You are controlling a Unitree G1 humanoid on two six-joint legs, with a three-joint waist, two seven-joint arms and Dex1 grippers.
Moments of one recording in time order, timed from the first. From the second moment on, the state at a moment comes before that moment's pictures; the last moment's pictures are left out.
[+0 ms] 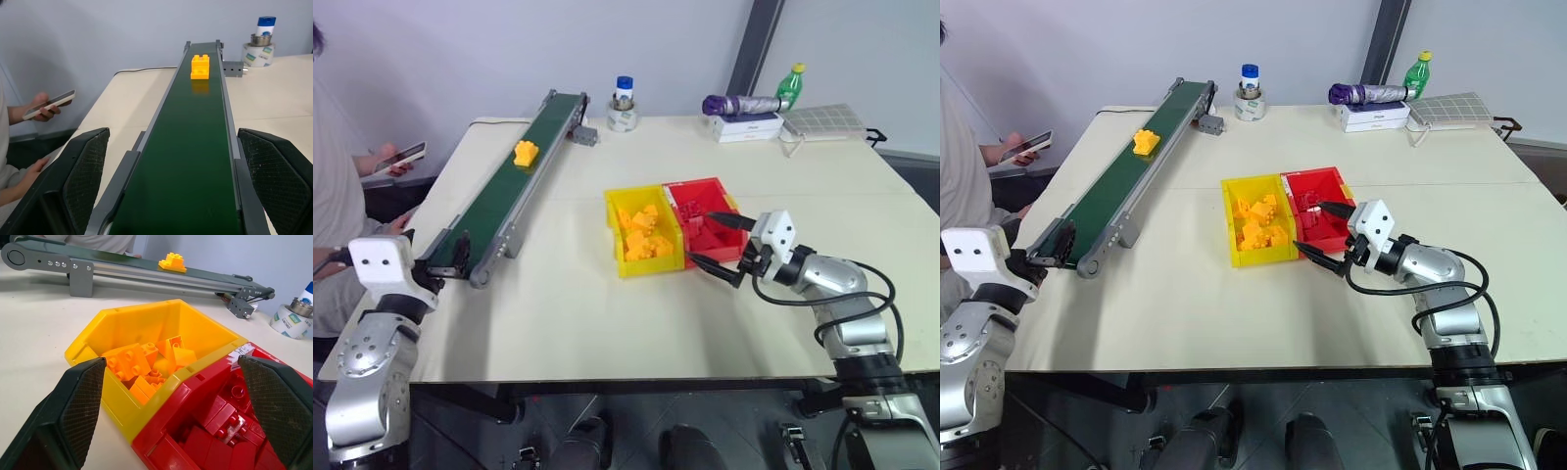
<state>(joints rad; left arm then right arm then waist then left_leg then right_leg) -0.04 0.43 0.47 -0.35 -0.38 0.33 -0.23 -0.43 -0.57 -0.05 0.13 0.32 -0.03 0.97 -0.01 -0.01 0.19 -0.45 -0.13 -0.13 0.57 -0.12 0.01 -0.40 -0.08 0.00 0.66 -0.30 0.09</state>
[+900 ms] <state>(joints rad) -0.62 0.60 0.24 0.23 -0.27 0.51 -0.33 -0.43 -0.56 -0.04 0.13 0.30 -0.03 0.96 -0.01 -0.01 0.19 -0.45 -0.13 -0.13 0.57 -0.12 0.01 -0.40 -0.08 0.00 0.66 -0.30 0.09</state>
